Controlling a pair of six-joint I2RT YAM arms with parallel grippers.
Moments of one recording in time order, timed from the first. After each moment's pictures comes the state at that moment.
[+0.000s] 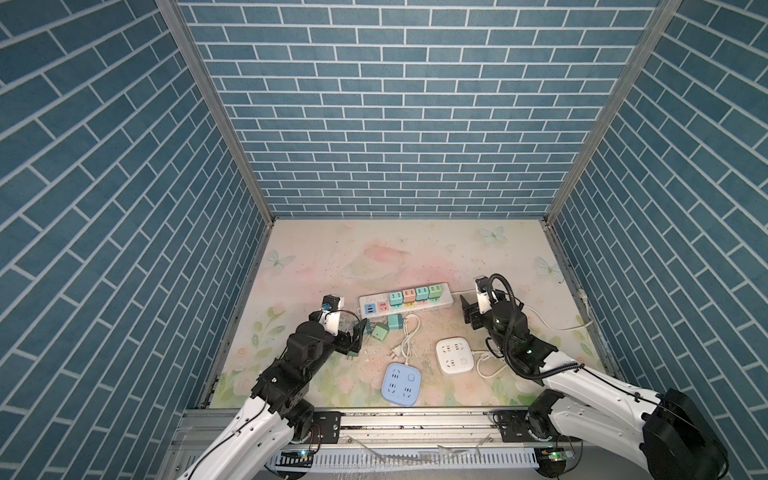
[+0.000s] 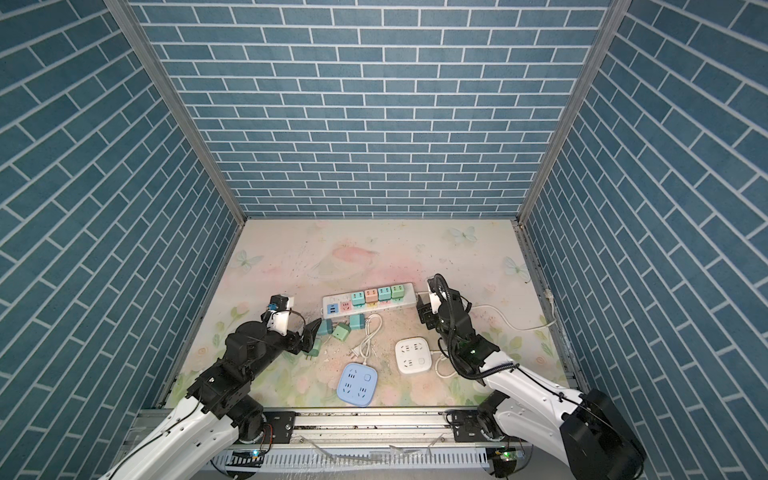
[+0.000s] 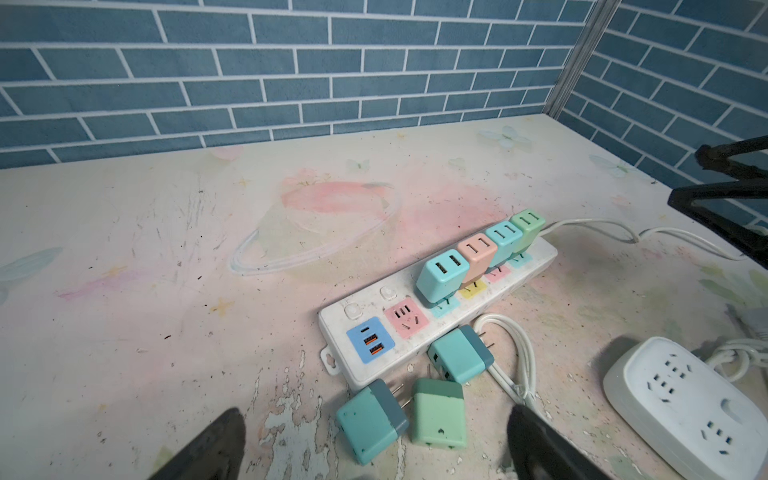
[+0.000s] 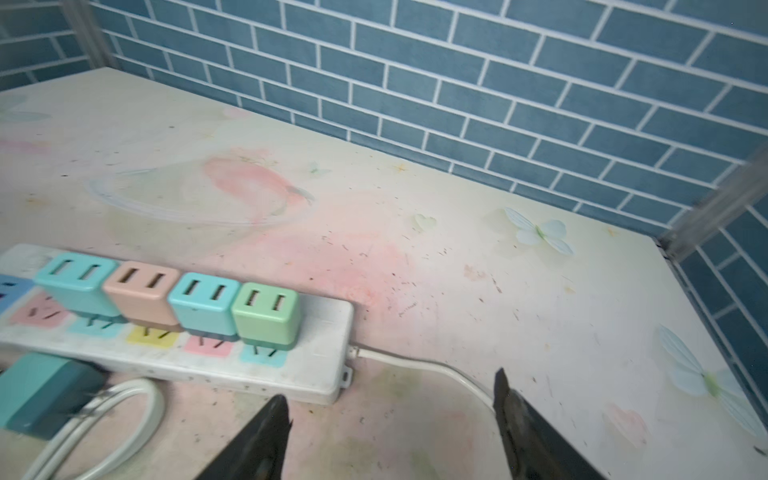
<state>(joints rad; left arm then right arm) -0.55 0.45 0.31 -0.23 -0.08 -0.15 0.73 1.00 0.39 0.26 0.33 -0.03</state>
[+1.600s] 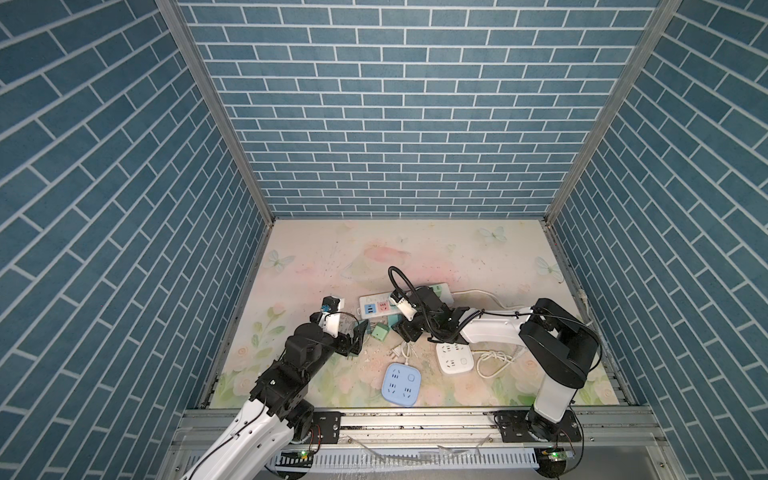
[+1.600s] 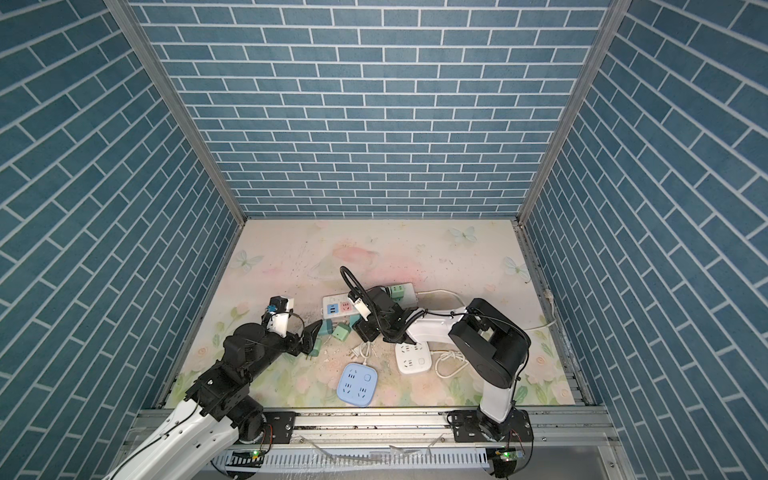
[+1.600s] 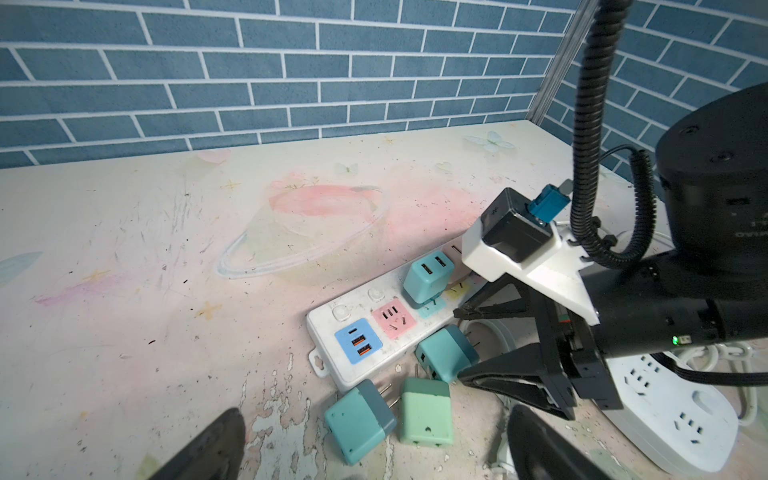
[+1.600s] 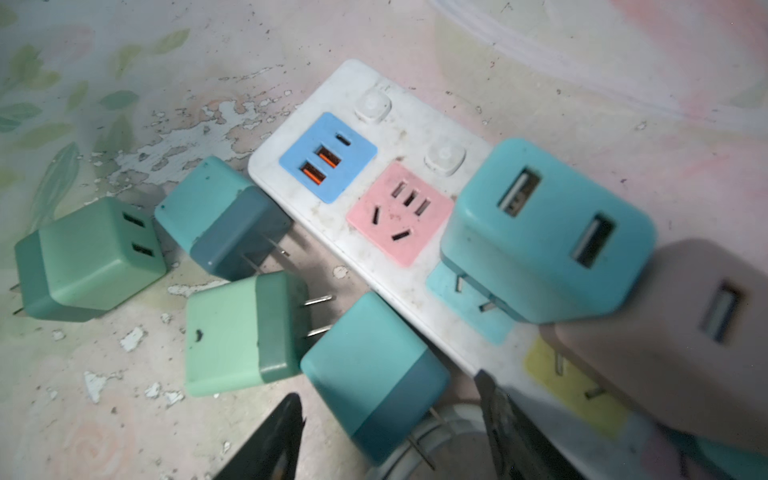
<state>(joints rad) -0.55 0.44 0.31 -0.23 -0.05 -0.16 0.96 1.79 0.92 0.09 -0.08 0.03</state>
